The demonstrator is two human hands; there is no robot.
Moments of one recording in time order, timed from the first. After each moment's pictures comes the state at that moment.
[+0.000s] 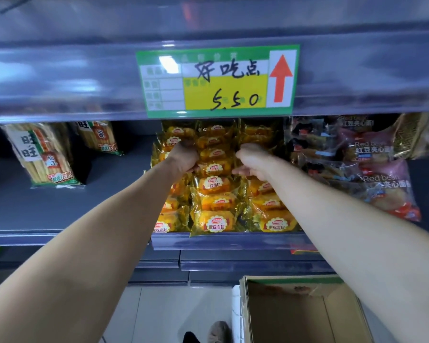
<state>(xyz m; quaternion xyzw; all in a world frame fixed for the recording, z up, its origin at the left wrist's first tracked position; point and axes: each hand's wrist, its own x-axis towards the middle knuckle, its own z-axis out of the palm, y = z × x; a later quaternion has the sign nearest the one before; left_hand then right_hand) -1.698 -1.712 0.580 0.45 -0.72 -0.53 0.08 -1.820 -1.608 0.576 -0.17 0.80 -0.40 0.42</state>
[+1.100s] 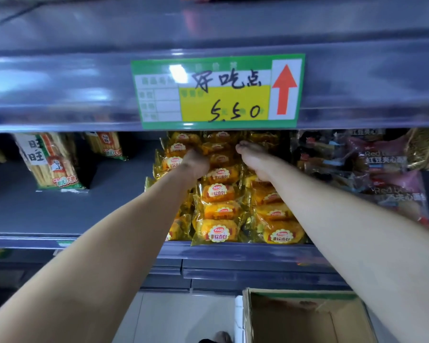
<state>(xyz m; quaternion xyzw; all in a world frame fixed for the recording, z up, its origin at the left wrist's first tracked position) -1.717 -1.699 0.582 0.48 -0.71 -0.51 0.09 -1.830 -1.624 0.578 -0.22 0.80 -0.38 0.40</state>
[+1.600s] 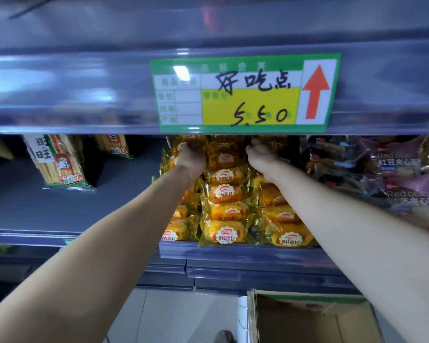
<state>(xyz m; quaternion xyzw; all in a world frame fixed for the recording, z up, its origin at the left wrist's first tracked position) -1.702 -1.719 0.576 0.50 -0.71 -0.48 0.14 -1.828 -1.630 0.575 -0.23 0.85 -0.36 0.31</state>
